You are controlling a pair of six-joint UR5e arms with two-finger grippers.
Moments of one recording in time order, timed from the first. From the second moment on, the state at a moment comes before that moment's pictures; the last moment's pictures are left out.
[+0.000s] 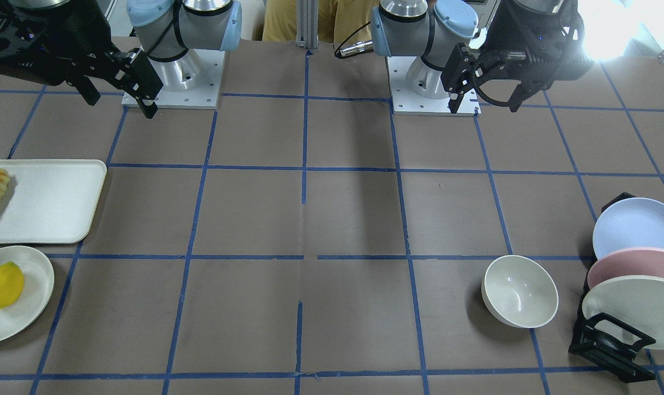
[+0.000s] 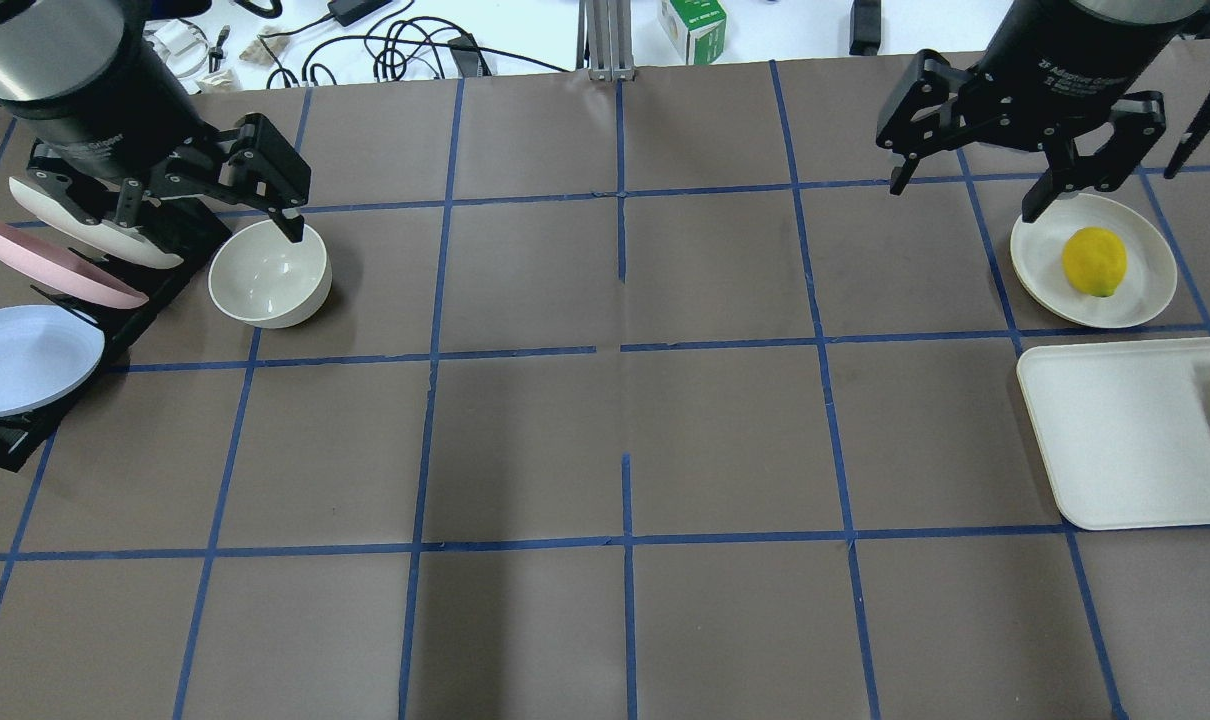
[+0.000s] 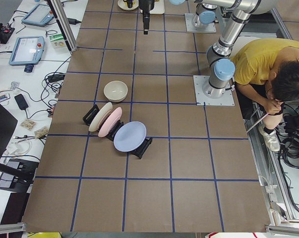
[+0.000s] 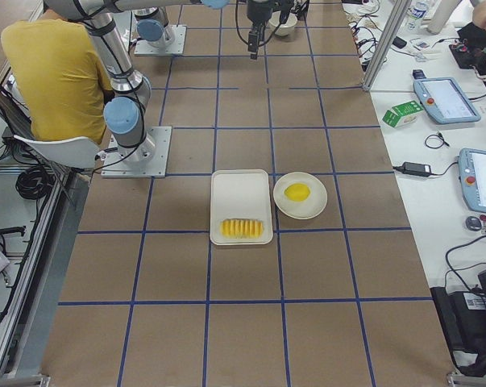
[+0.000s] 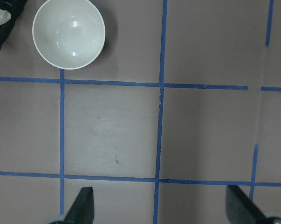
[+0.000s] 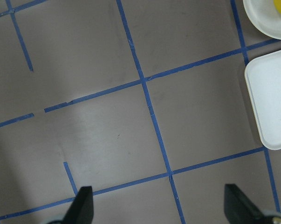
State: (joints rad) left arm -1.52 -1.49 -1.51 -1.67 1.58 0.00; right arm 1.52 -1.62 1.48 -1.44 -1.52 0.23
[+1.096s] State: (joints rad) left arm -1.52 -1.49 -1.51 -1.67 1.58 0.00; right arm 1.49 -1.60 1.53 -1.46 -1.53 0.14
